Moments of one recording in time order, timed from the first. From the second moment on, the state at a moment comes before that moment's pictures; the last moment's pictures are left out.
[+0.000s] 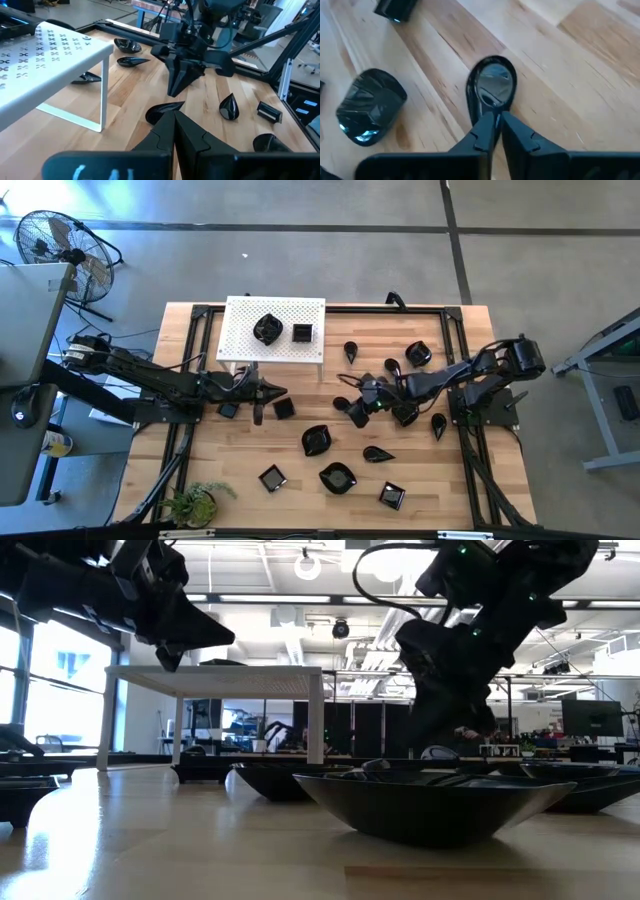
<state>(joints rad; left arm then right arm) -0.16 1.02 0.29 0.54 -0.30 -0.32 0.07 1.56 0.70 0.00 0.14 0.84</state>
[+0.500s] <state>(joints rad) -0.16 1.02 0.29 0.54 -0.30 -0.32 0.02 1.72 0.70 0.15 0.10 0.80</state>
